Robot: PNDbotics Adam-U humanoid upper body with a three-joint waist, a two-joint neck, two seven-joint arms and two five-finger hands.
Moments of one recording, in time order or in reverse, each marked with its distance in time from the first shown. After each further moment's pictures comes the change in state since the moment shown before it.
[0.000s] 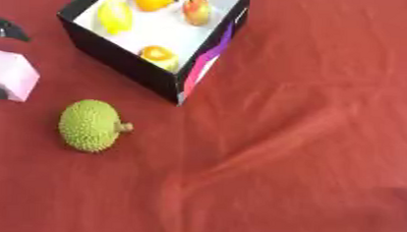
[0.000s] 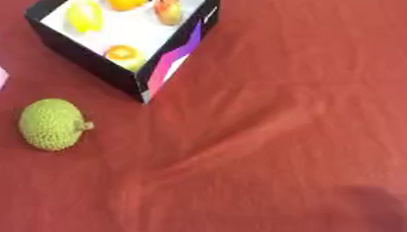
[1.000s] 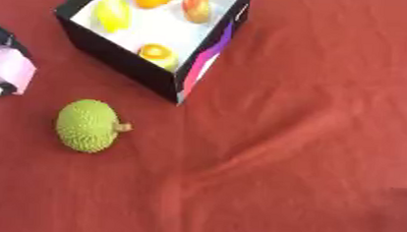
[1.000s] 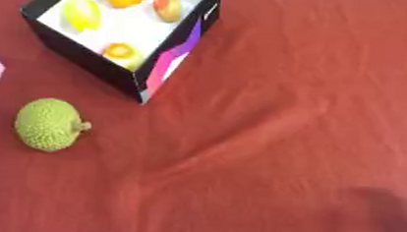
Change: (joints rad) left arm -0.033 -0.027 0.002 0.060 0.015 0.024 -0.024; right arm -0.008 0.022 0.006 0.000 0.021 0.022 -0.008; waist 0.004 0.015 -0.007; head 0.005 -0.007
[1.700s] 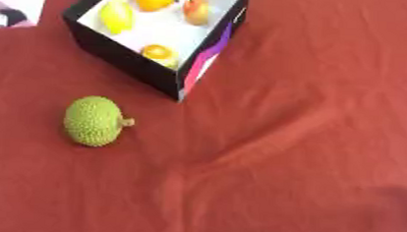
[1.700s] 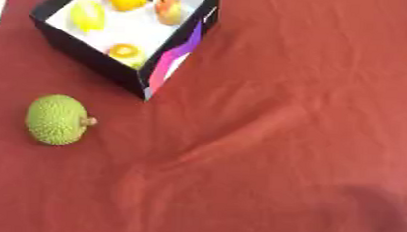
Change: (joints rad) left arm -0.251 -0.052 0.012 -0.132 0.371 0.079 -0.079; right arm 0.040 -0.041 0.000 0.000 -0.026 -0.032 -0.008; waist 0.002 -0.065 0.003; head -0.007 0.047
